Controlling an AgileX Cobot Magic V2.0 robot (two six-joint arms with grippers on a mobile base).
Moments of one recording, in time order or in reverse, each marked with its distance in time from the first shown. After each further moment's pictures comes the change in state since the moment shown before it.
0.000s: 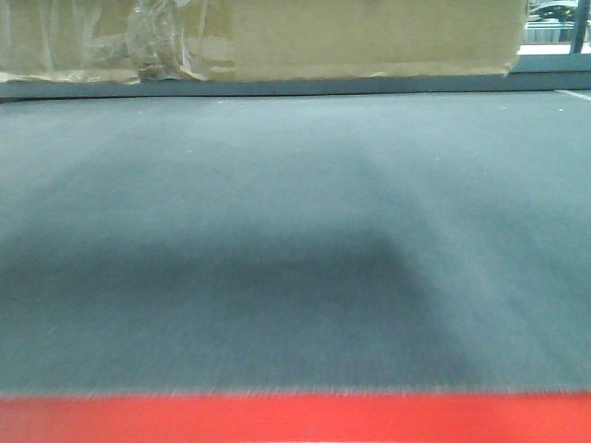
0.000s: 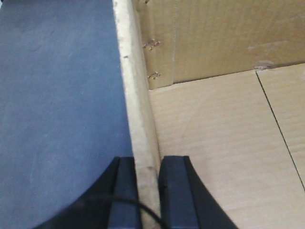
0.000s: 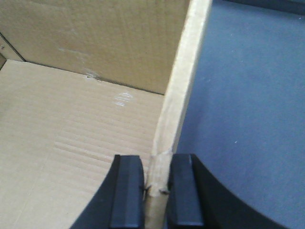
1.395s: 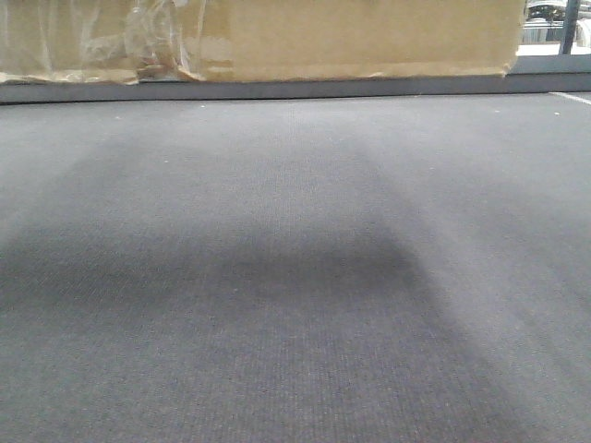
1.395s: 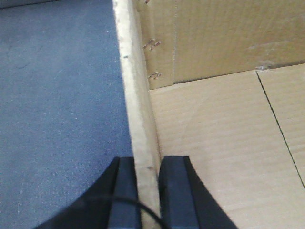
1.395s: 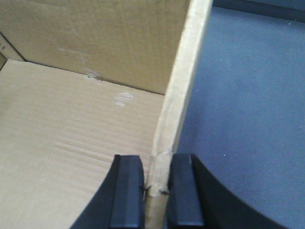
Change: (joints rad) left arm 0.000 0.000 0.000 0.002 0.000 0.000; right arm 0.002 0.000 0.000 0.000 -0.002 0.000
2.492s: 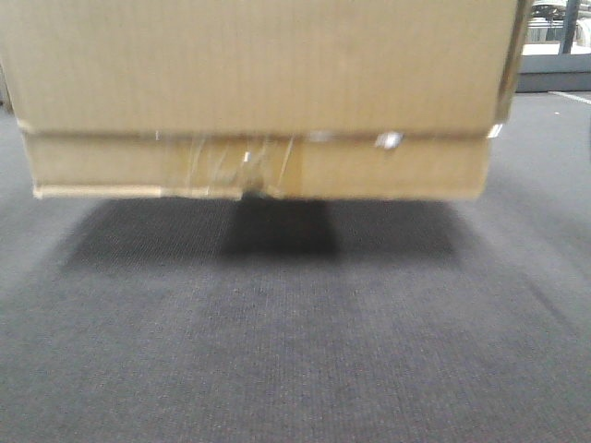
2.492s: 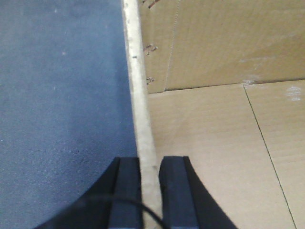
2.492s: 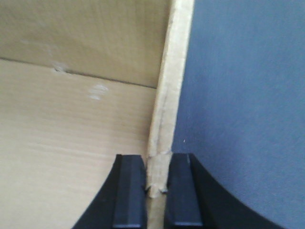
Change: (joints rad) left arm 0.094 0.371 0.000 -0.145 -0.308 0.015; right arm -0.197 0.322 0.000 0.011 -0.099 -0.002
